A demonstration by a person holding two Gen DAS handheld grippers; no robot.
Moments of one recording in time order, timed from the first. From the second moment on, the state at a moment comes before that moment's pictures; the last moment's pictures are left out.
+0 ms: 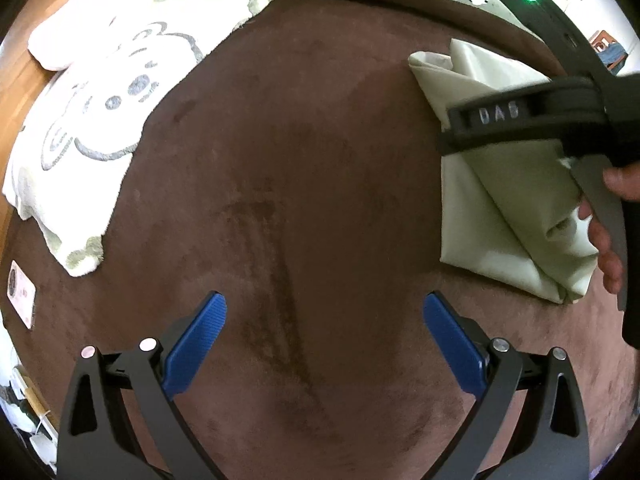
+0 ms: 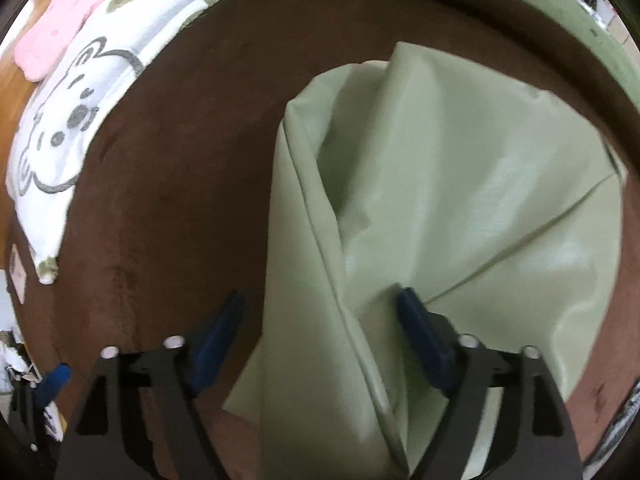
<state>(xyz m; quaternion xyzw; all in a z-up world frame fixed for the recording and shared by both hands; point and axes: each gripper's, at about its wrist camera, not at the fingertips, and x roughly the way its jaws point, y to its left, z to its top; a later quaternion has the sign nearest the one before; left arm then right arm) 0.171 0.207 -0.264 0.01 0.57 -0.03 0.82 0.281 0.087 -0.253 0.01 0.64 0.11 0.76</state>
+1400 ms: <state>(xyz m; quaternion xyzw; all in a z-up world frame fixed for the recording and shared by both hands) 0.182 0.188 -0.224 0.05 0.58 -0.09 0.81 0.225 0.074 -0.233 0.01 0.61 0.21 0.76</state>
